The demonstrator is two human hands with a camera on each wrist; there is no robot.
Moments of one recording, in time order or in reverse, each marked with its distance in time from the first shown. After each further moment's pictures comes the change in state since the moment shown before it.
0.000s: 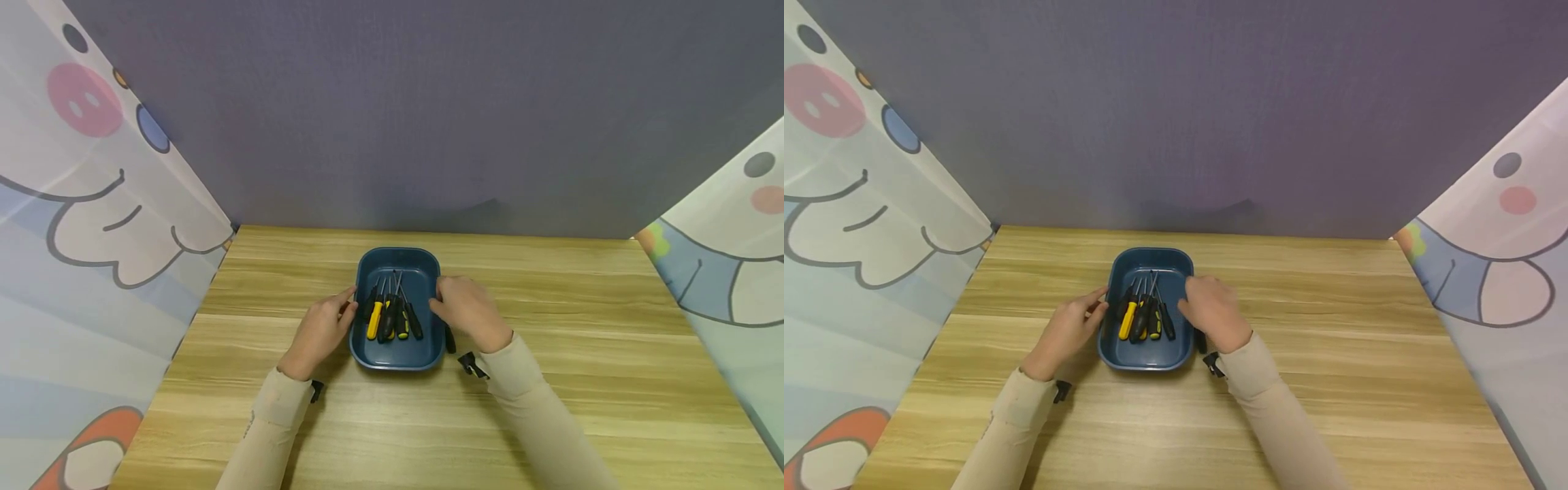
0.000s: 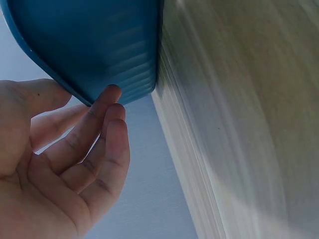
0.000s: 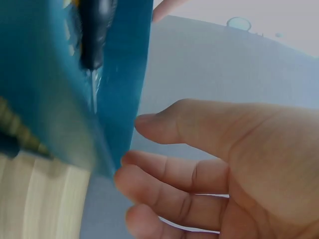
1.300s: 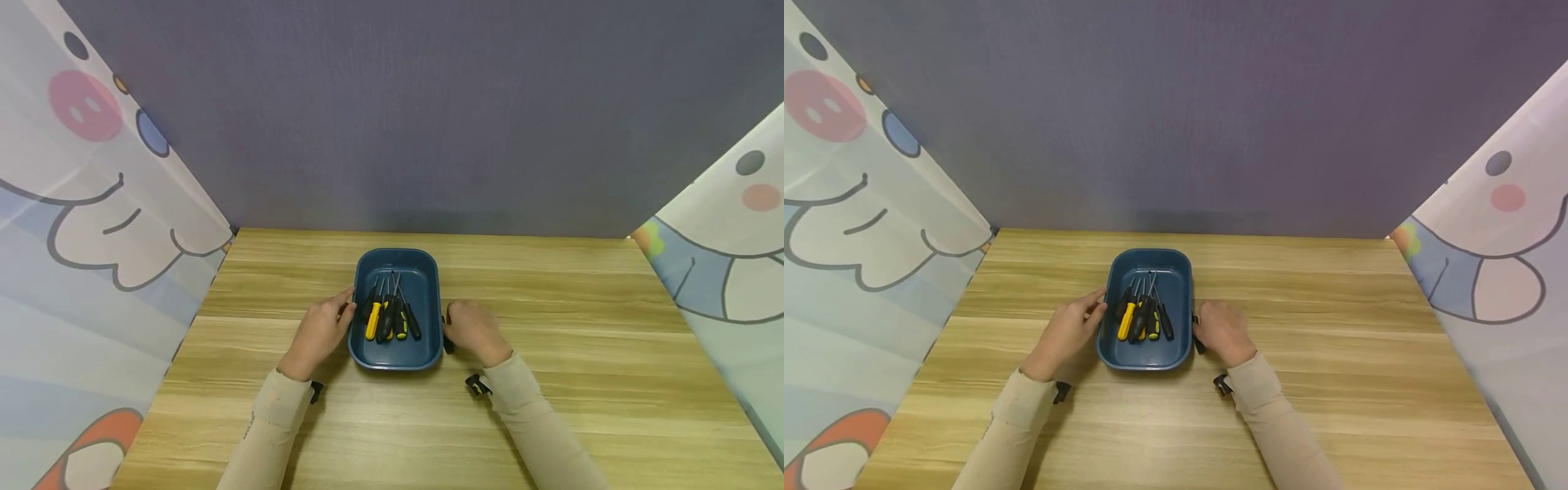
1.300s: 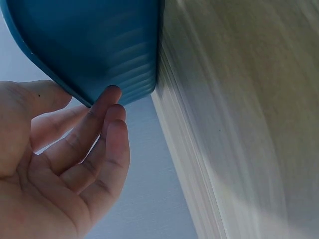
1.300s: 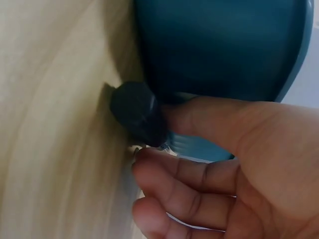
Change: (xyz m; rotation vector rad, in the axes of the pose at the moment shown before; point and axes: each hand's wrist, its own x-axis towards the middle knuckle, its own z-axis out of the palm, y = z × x) left_hand 0.000 0.002 0.001 0.015 0.002 -0.002; right_hand -0.007 0.040 0.054 0.004 -0.073 0.113
